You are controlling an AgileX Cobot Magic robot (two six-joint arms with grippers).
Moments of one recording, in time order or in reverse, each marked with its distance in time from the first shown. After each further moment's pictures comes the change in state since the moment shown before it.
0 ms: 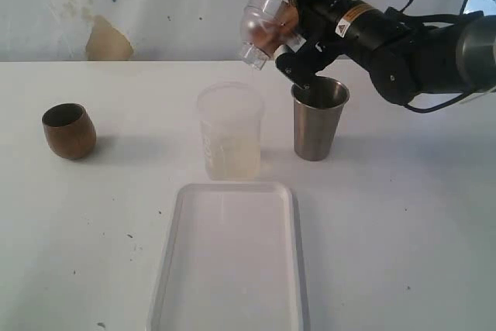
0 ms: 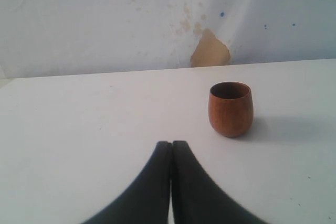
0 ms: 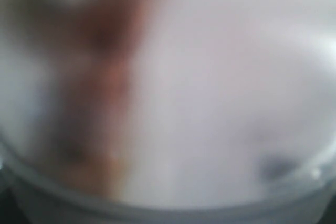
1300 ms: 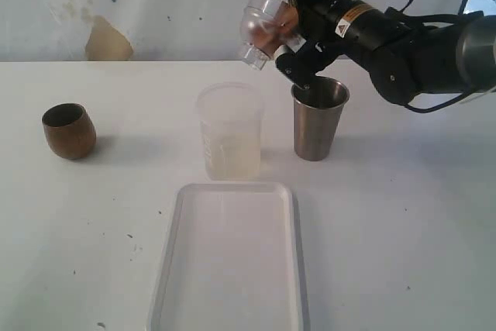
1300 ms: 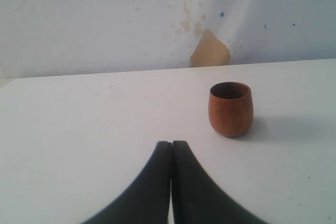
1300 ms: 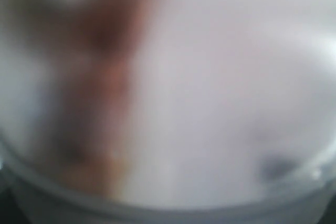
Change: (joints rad) left arm 0.000 0.000 0.000 0.000 0.000 0.000; right arm 0.000 0.000 0.000 0.000 0.000 0.002
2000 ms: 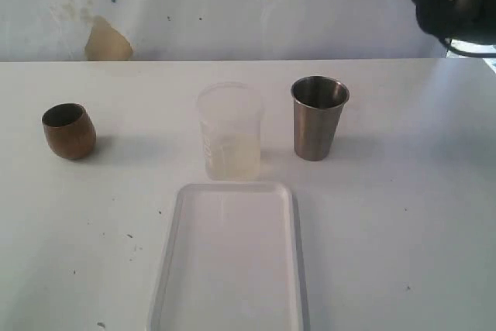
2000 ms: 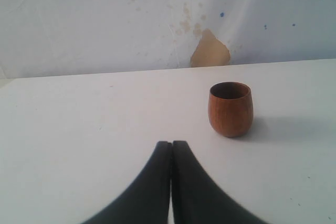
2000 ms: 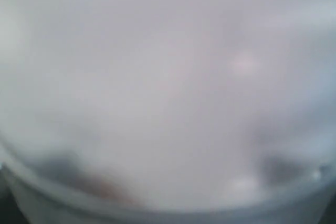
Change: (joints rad) left arm 0.000 0.000 0.000 0.000 0.000 0.000; right arm 0.000 -0.245 0.000 0.529 0.167 1.381
